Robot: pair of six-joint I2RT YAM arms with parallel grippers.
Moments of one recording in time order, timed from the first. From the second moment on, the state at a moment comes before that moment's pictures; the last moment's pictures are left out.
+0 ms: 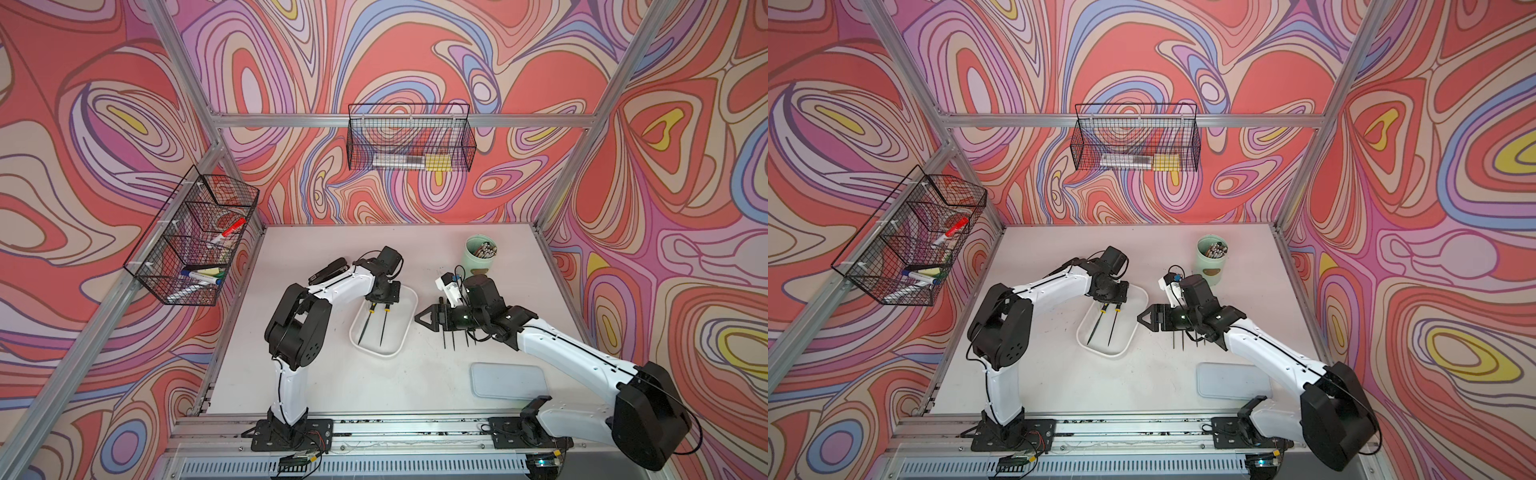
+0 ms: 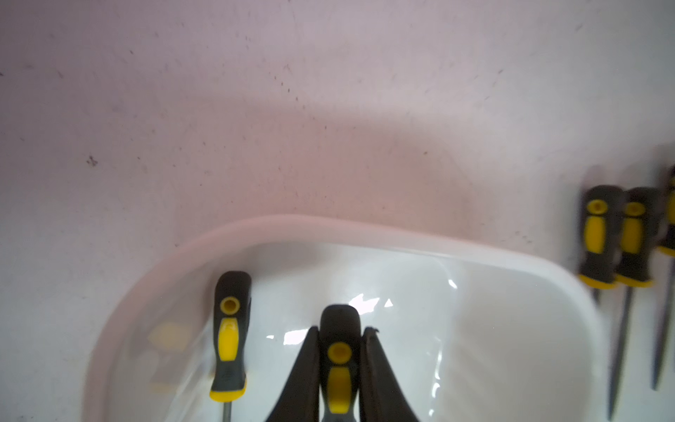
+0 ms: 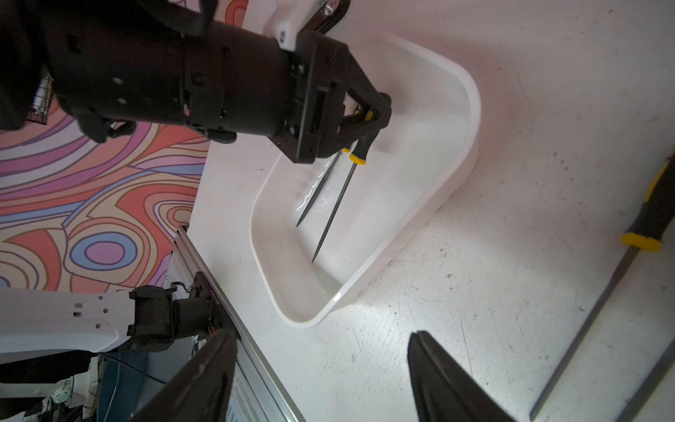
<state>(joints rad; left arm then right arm) -0.56 1.93 1.45 -0.65 0.06 -0.44 0.55 1.25 0.77 -0.21 -0.49 0.56</state>
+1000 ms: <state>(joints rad) -0.56 1.79 1.46 -0.56 0.25 -0.65 0.64 1.39 0.76 -0.02 -0.48 0.66</state>
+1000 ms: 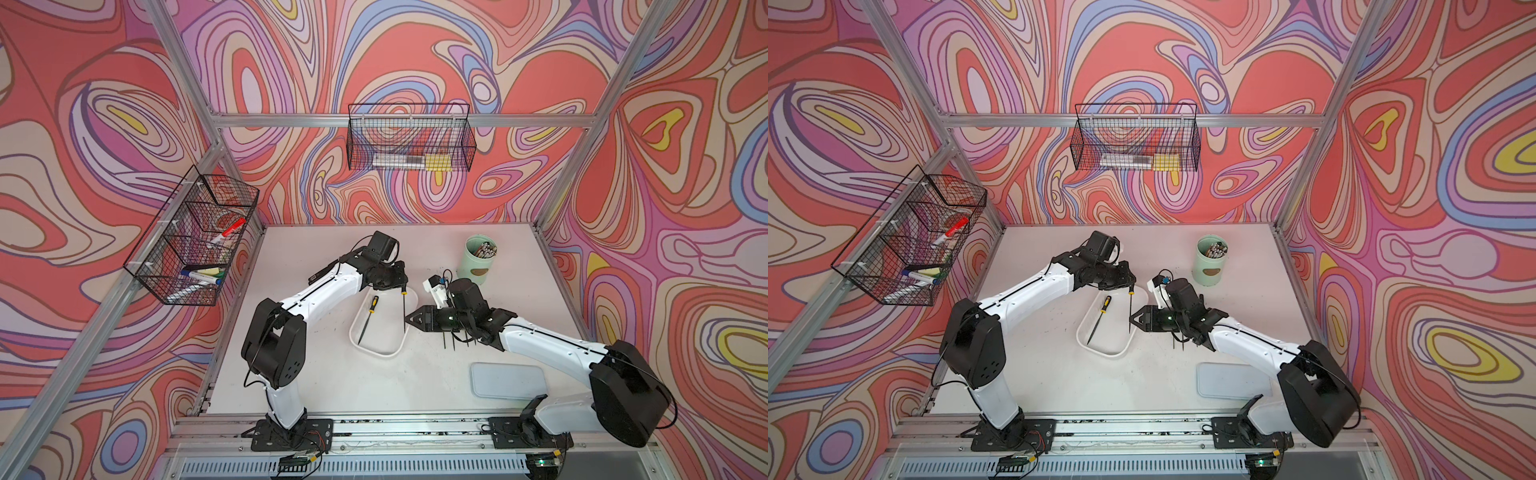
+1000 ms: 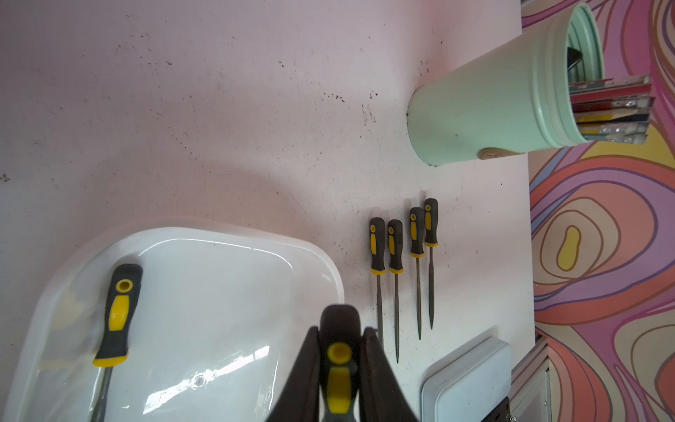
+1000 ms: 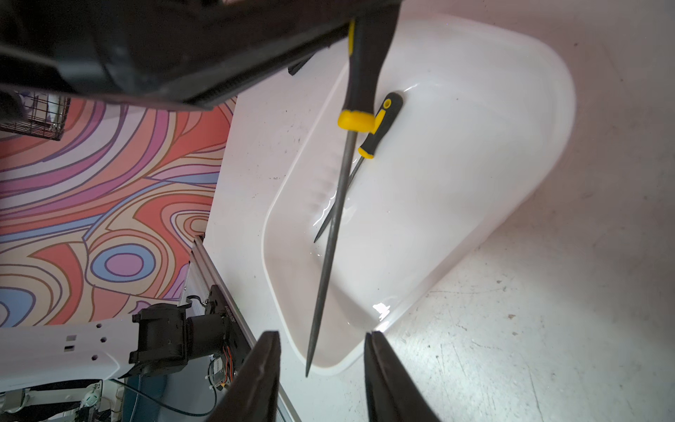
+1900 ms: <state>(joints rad) -0.56 1.79 1.45 -0.50 0.30 -0.68 0.65 1.44 0.77 0.00 -0.47 0.69</state>
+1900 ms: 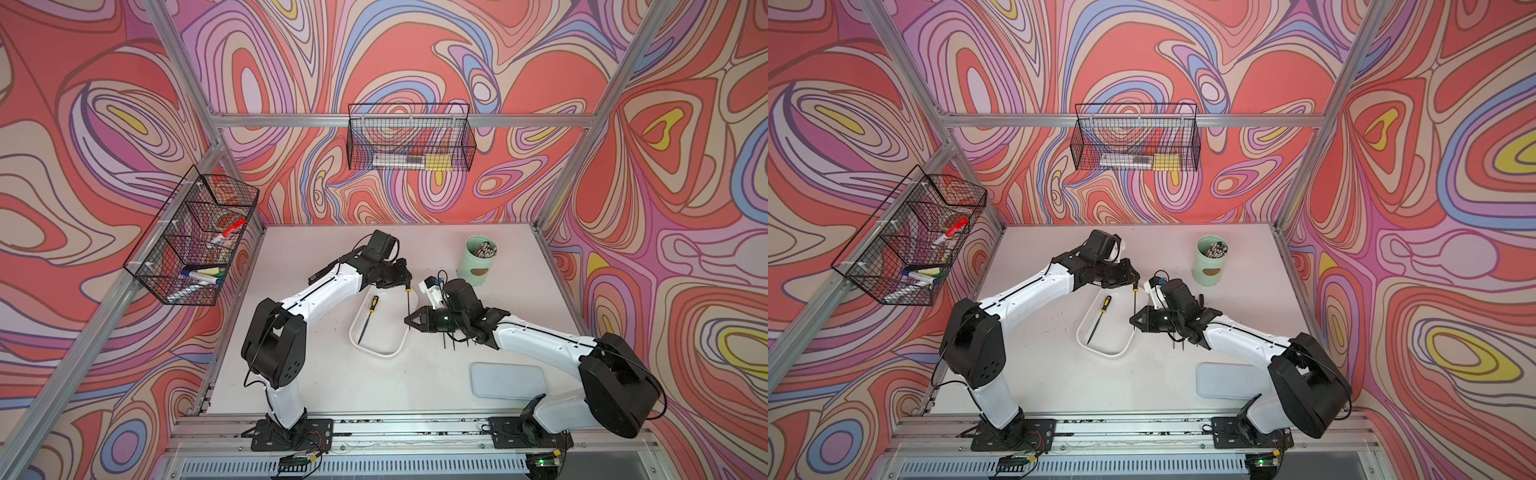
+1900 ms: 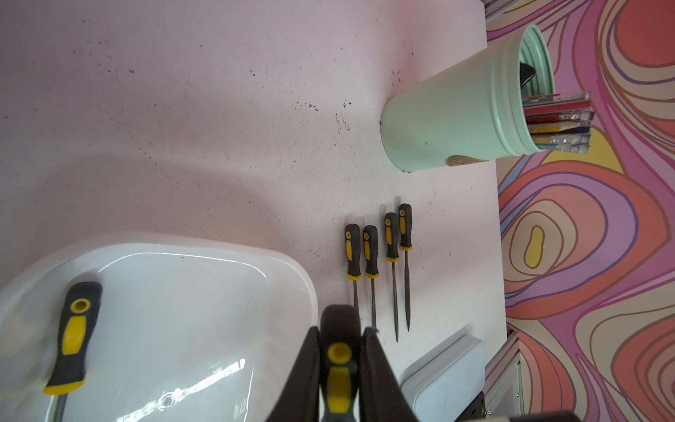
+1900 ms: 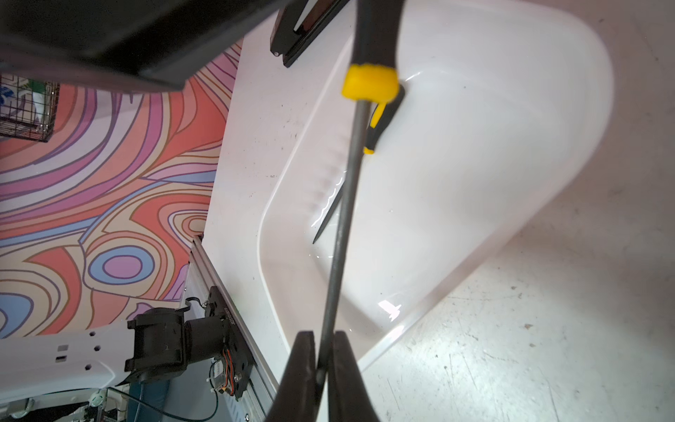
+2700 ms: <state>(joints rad) -0.56 1.70 1.48 -0.70 0.18 -0.51 0.71 1.40 0.96 -0.49 -0.01 0.69</state>
